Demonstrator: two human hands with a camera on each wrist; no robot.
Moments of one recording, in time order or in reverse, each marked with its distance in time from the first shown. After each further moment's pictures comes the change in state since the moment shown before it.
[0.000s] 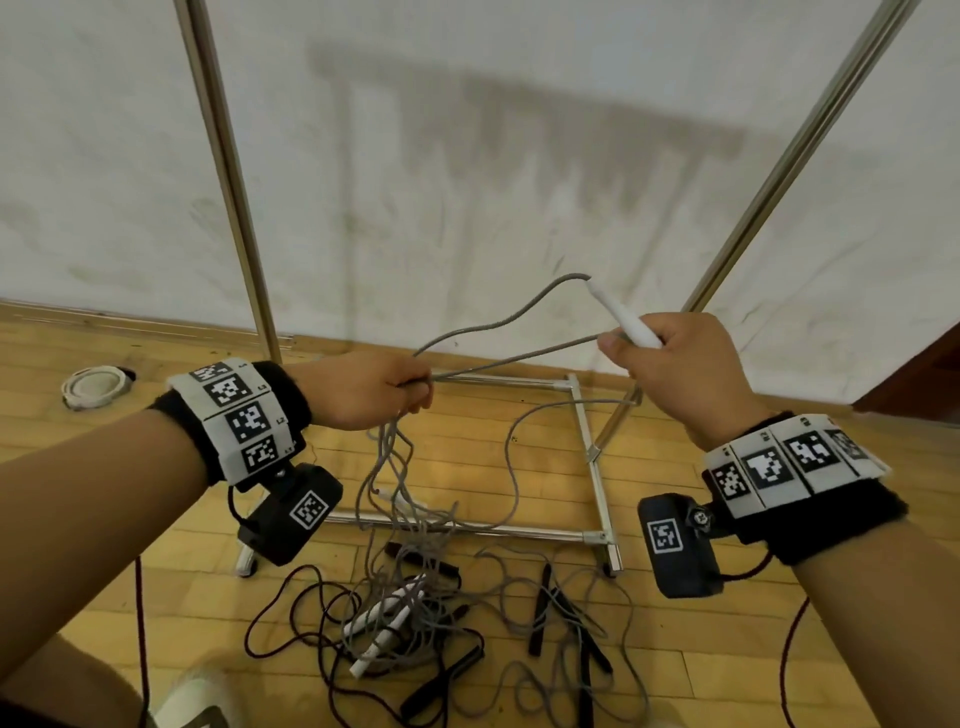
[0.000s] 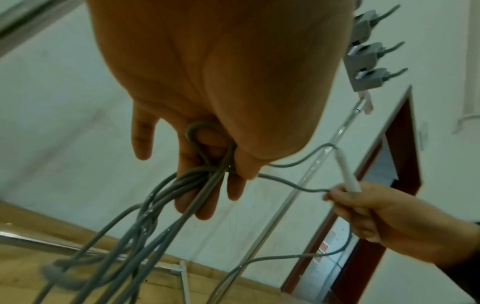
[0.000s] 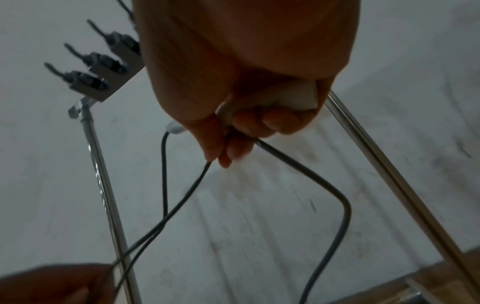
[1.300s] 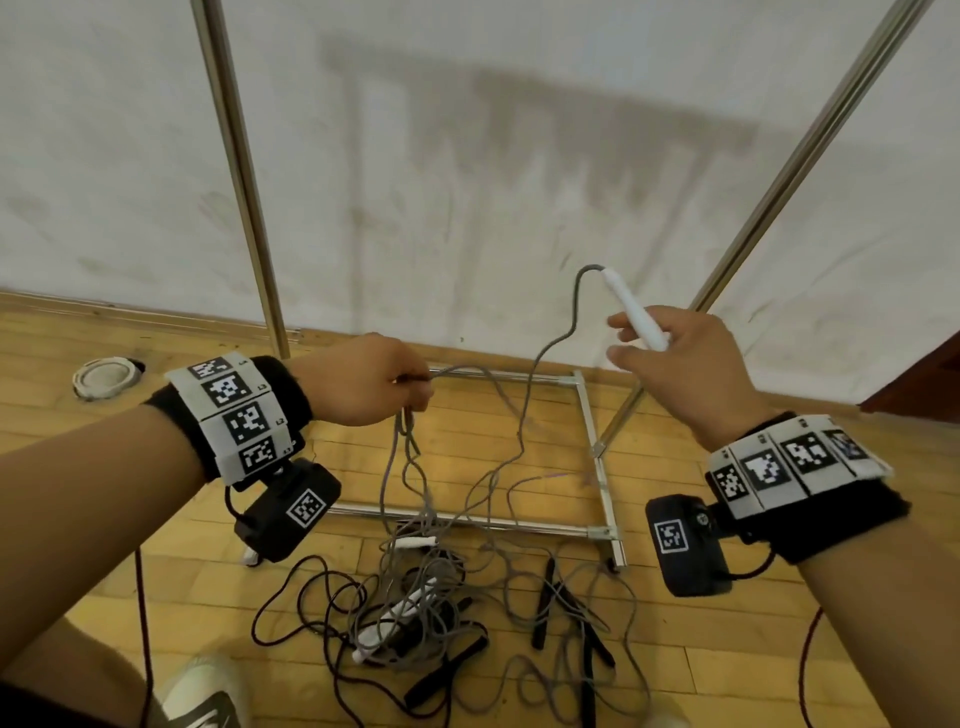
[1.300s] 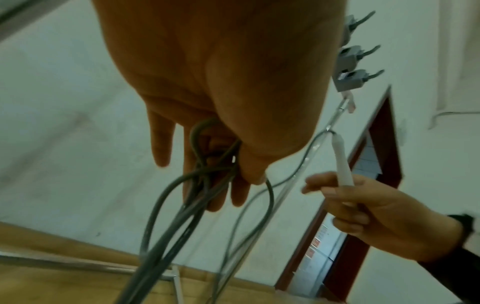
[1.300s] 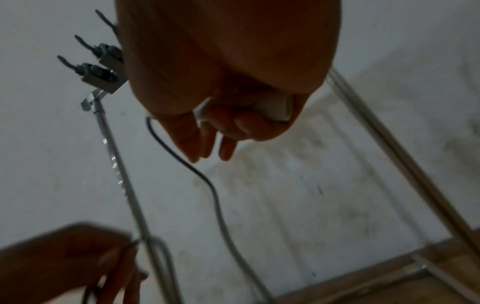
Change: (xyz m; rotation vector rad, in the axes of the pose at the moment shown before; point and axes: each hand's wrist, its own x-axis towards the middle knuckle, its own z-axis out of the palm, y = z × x) left_hand -0.012 0.000 -0.001 0.058 0.090 0.012; right_hand -0.004 0.005 0.004 0.049 -0.016 0.002
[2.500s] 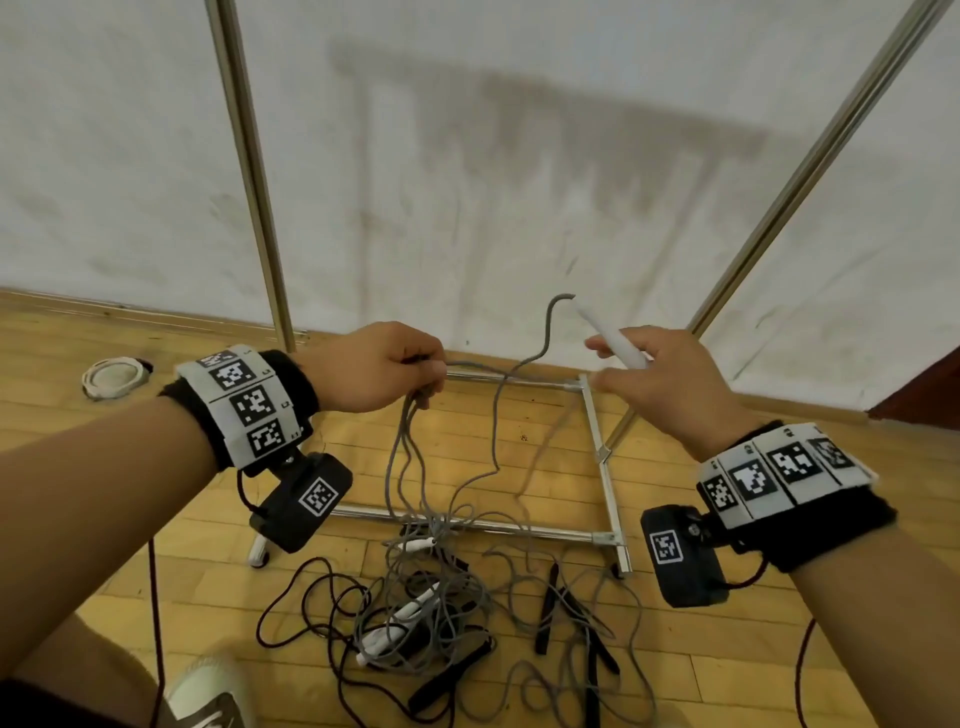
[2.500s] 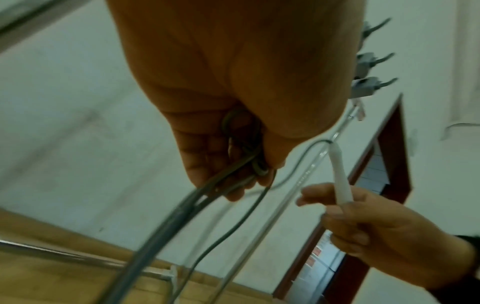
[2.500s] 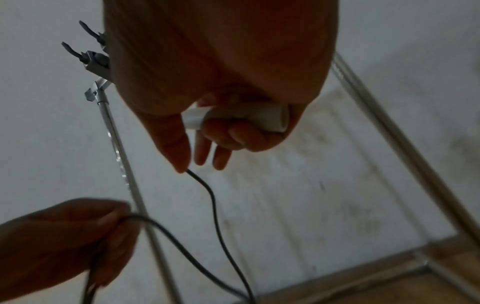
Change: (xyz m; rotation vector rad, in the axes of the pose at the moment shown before) left_hand 0.000 0.001 -0.007 -0.304 0.074 0.026; right_hand -0.004 -0.010 0.012 -0.039 -0.176 0.029
